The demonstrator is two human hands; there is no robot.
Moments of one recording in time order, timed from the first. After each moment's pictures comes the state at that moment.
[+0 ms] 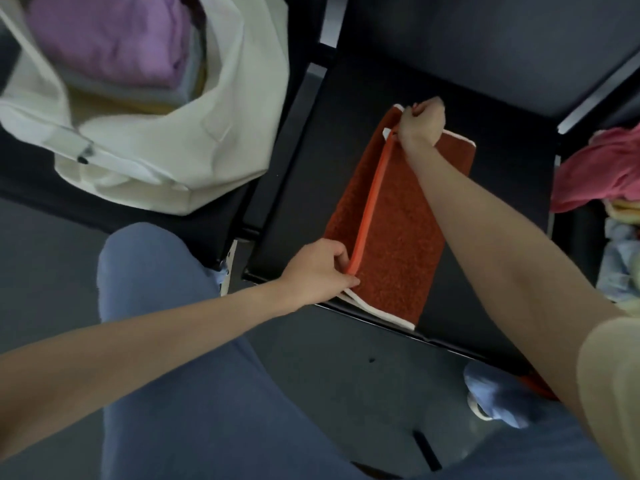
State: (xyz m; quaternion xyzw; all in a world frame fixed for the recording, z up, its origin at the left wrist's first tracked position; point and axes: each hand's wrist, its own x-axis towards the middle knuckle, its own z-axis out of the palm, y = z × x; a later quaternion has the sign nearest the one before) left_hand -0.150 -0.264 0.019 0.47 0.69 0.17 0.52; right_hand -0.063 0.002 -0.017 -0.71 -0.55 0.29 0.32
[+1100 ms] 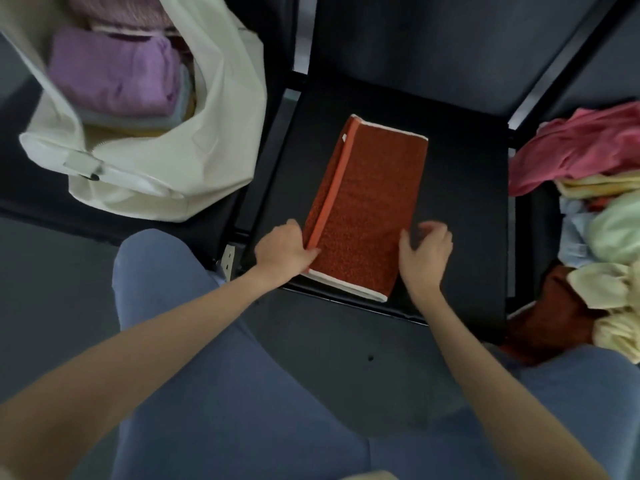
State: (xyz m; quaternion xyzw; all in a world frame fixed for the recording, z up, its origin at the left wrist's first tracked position) left_hand -0.158 -0.261 -0.001 0.53 0.80 0.07 0.28; right_hand 0.058 -0.216 -0.018 -0.73 -0.60 0.21 0.27
